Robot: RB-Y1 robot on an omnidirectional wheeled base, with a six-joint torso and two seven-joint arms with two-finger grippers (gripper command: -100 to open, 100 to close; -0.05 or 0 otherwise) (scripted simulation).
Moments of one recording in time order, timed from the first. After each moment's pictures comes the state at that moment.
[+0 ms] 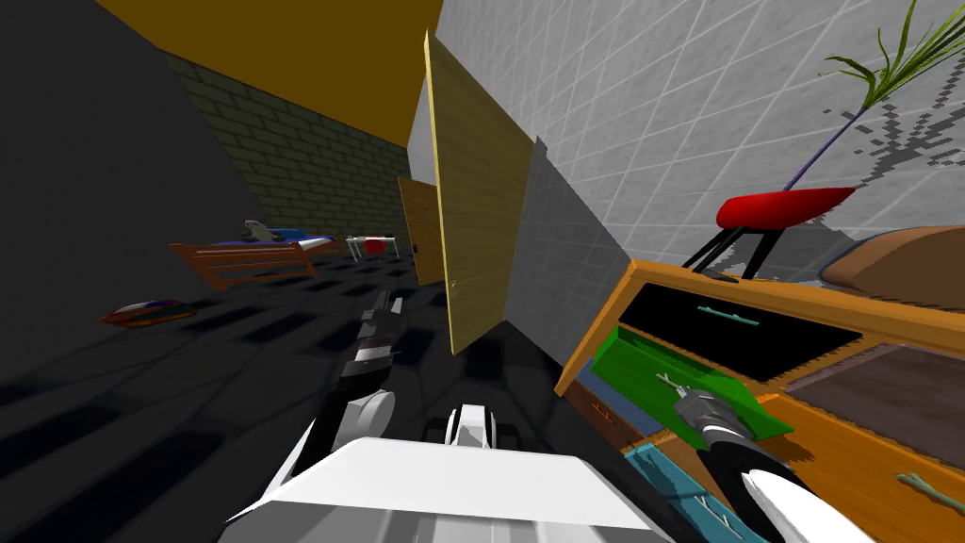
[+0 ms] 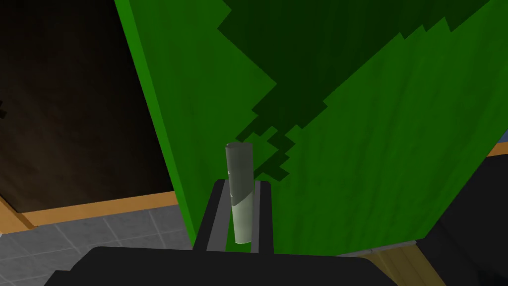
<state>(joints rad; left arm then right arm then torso) 0.48 -0.03 0.00 -2.23 0.12 -0.42 0.00 0.46 -0.70 -0.42 -1.38 1.26 0.09 0.95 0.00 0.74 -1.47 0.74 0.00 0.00</state>
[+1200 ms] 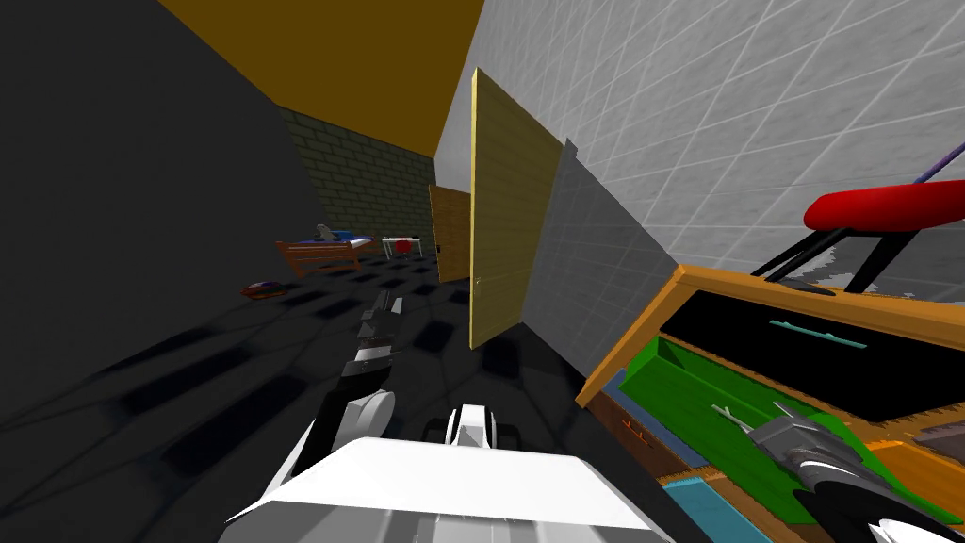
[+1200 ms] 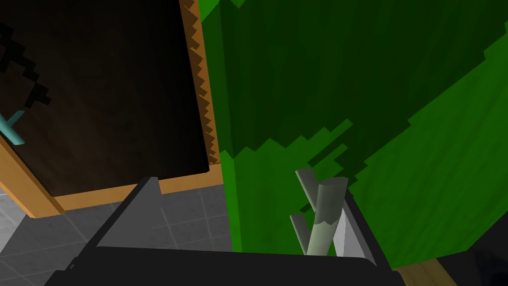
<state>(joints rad) 0.48 -0.03 0.00 -2.23 0.12 -0.42 0.00 0.54 -0.88 -0.48 -1.24 1.14 0.06 0.86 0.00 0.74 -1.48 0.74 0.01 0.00</state>
